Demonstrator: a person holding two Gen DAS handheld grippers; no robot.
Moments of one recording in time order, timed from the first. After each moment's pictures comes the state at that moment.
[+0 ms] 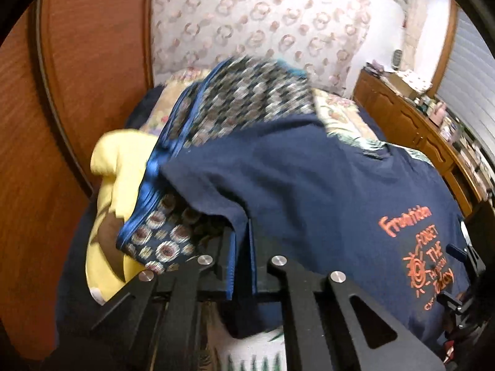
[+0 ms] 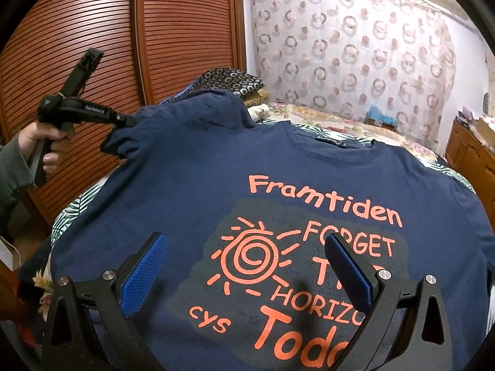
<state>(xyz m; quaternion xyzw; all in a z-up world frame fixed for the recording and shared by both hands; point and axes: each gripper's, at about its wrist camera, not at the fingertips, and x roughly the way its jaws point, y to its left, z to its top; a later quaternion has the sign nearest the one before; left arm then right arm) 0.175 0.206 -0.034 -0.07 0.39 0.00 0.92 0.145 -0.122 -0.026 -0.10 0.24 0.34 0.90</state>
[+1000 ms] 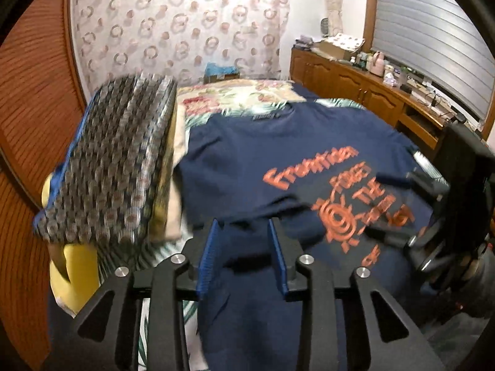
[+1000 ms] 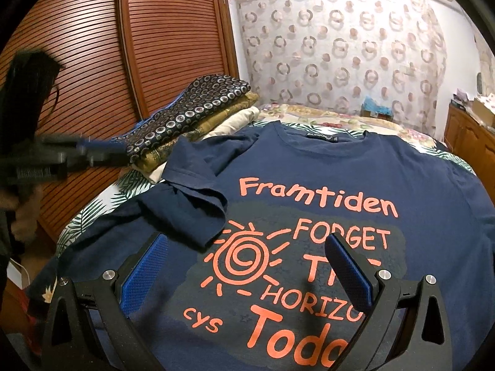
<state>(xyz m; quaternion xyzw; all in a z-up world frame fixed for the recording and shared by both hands) 0.121 0.070 -0.046 0.02 0.38 -0.11 0.92 0.154 -0.133 -0.032 -0.06 0.25 0.34 0.90</state>
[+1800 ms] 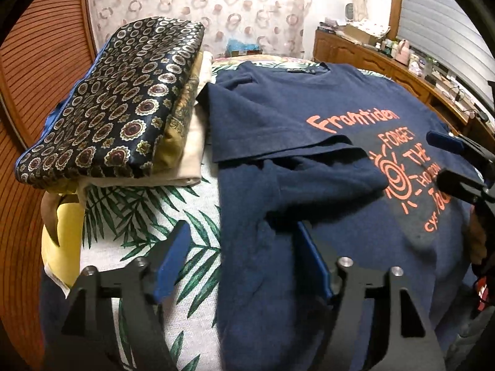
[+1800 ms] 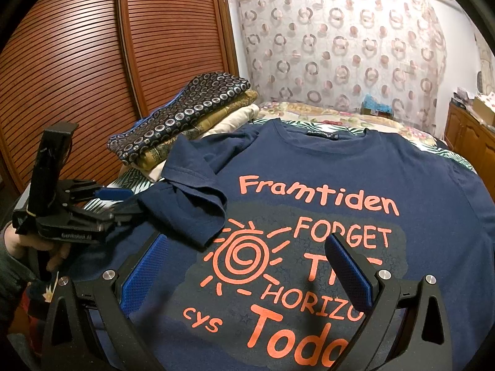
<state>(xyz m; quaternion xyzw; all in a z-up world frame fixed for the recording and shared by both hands) 0.130 0.086 -0.110 0.01 0.42 -0.06 0.91 0.156 -0.134 -0.034 -0.06 0.26 0.34 0.90</state>
